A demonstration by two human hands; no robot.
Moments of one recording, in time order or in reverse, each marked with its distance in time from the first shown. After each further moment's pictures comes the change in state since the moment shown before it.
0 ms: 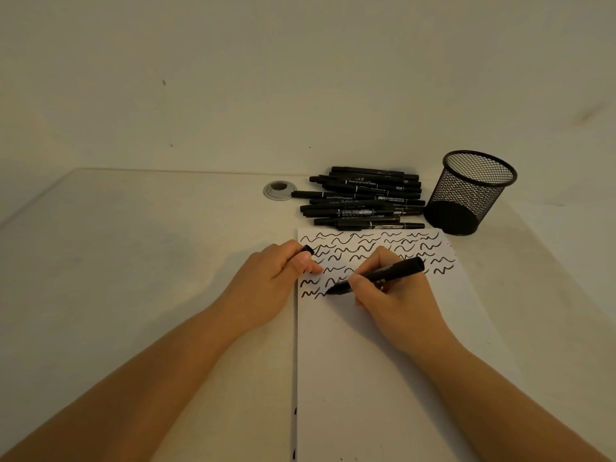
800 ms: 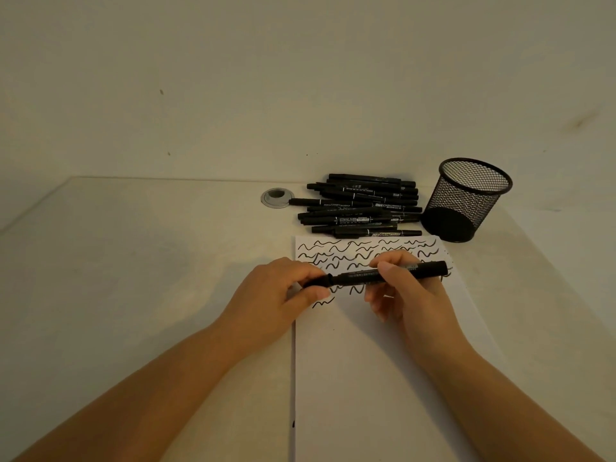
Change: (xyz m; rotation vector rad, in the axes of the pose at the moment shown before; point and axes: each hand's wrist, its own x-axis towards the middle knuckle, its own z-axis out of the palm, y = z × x) left_hand -0.006 0.005 0.002 0.127 0.002 0.136; right_hand 0.000 -0.005 -0.011 0.478 0.026 0.087
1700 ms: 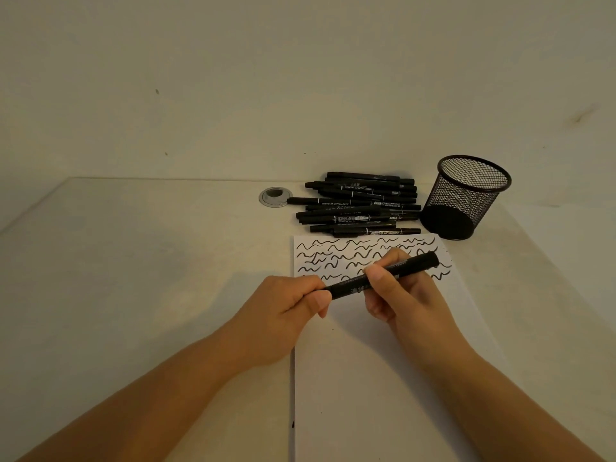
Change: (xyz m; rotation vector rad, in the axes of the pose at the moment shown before) left_hand -0.011 0.019 -0.002 -0.221 -0.135 0.001; right_hand -0.004 0.001 -0.001 -0.001 -0.191 -0.059
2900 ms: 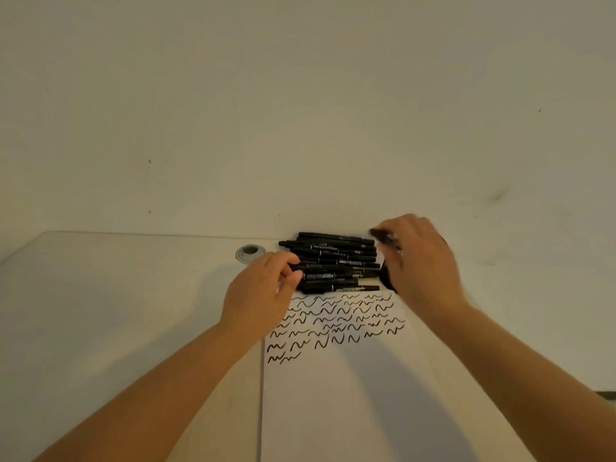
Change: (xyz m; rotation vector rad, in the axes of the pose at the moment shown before) left_hand 0.077 -0.008 -0.014 0.454 0.426 0.048; right_hand 0.061 -0.084 -0.048 -1.373 0.354 -0.567
